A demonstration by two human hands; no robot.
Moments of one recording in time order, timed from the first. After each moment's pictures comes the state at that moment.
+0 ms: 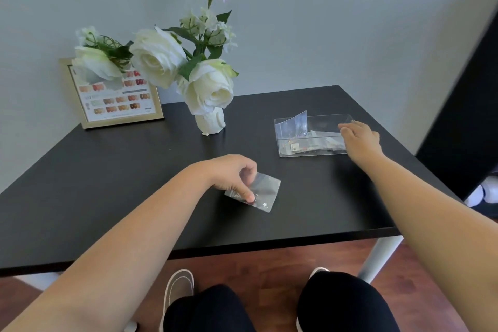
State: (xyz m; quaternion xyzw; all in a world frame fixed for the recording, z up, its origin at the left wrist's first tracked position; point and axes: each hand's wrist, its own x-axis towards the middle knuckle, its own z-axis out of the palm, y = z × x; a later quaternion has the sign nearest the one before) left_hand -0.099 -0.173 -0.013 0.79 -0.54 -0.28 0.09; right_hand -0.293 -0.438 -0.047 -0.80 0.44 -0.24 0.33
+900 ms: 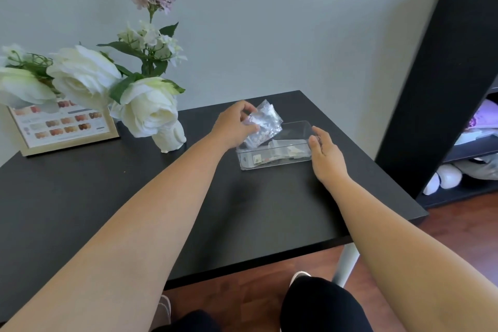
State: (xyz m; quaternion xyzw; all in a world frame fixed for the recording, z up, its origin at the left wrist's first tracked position) left_hand -0.113 -0.318 0.020 0.78 -0.47 -0.11 0.39; right_hand -0.312 -0.442 -0.078 -0.75 0.40 -0.35 0.39
